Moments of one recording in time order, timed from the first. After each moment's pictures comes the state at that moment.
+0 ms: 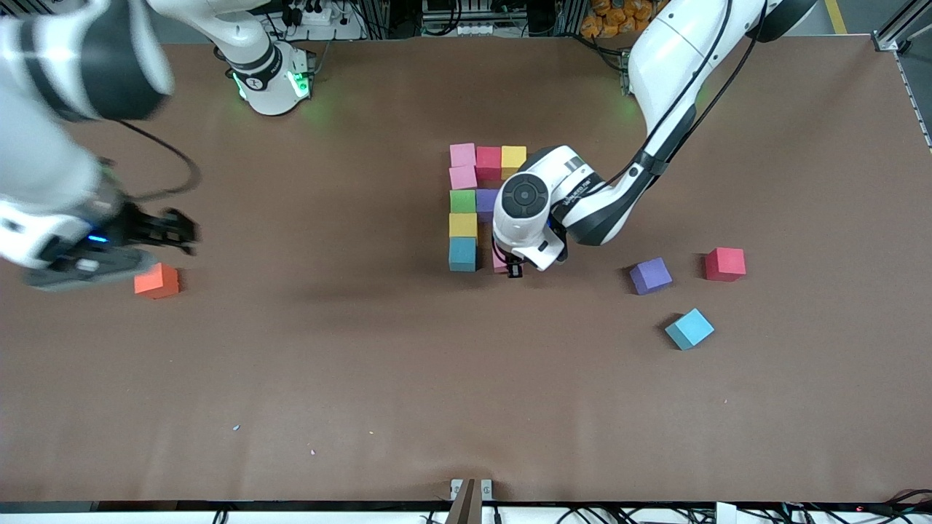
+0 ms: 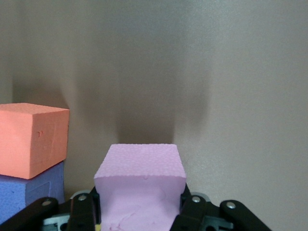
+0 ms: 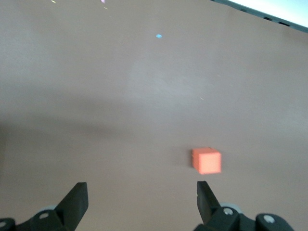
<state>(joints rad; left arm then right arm) -0.33 0.68 -0.45 -1.67 0.29 2.21 -2.52 0.10 0.14 -0.02 -1.48 -0.12 1.63 -0.15</state>
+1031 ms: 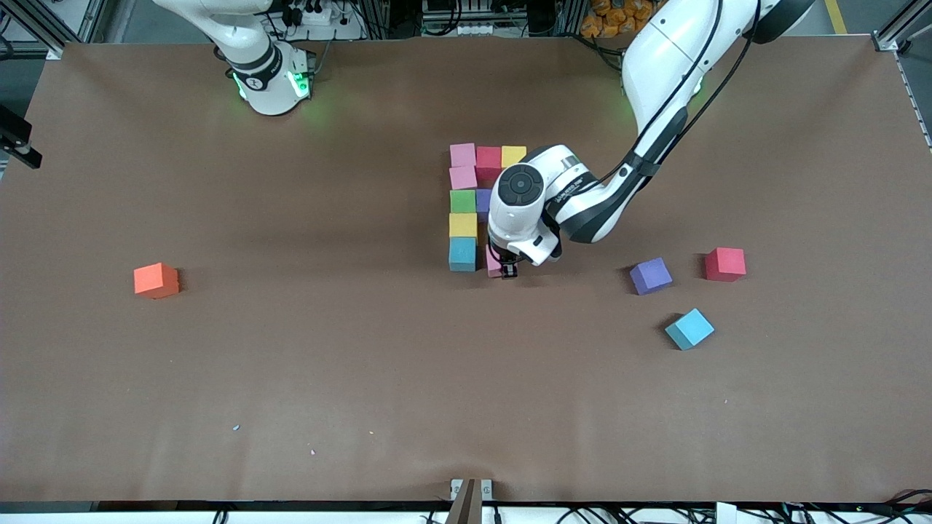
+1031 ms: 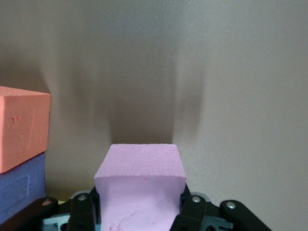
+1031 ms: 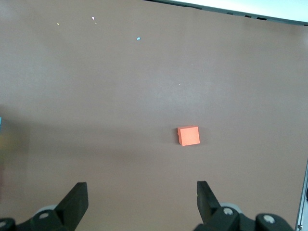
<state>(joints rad) -0.34 0.69 -0.45 -1.72 0.34 2.35 -2.59 -0.07 0.01 -0.01 -1.34 -0.02 1.43 -0.23</state>
